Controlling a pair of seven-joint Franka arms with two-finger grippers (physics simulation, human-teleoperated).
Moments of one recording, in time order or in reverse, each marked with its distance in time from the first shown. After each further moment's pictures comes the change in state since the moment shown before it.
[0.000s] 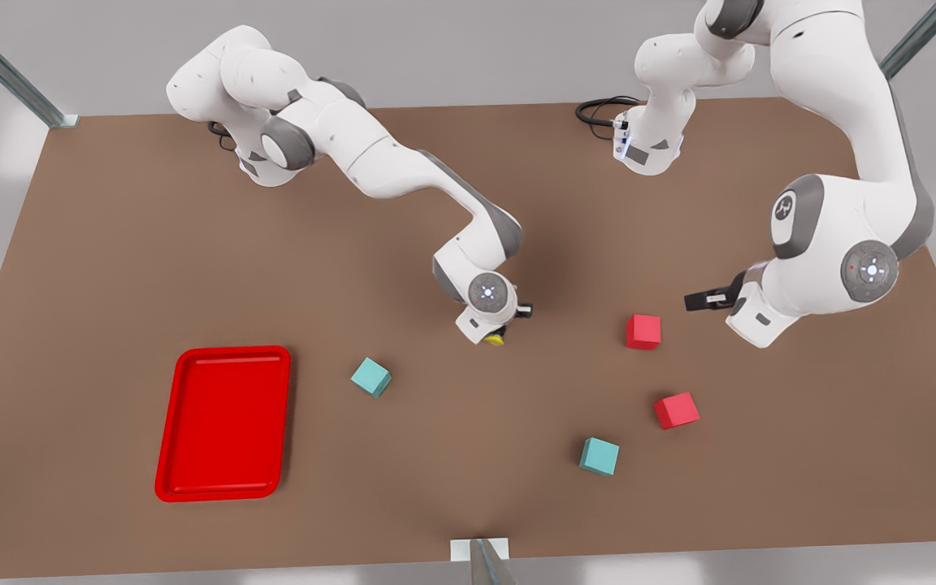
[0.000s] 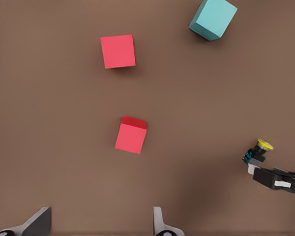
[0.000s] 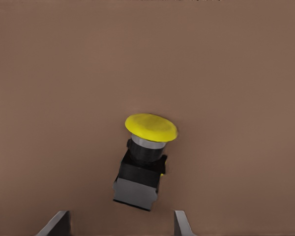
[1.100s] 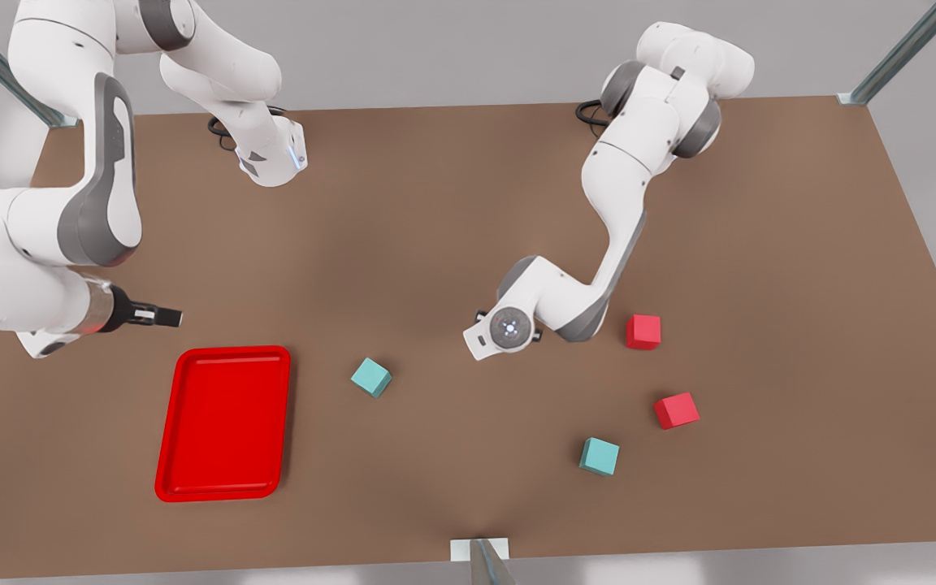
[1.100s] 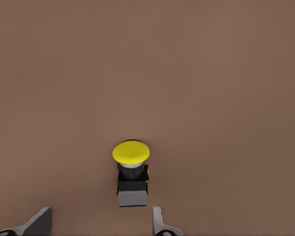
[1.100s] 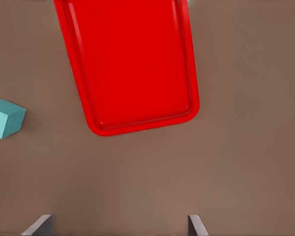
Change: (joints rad) left arm -0.548 0.593 0.005 0.289 0.037 0.244 -0.034; right arm -1.026 -0.822 0.292 -0.575 -0.470 -0.399 -0.617
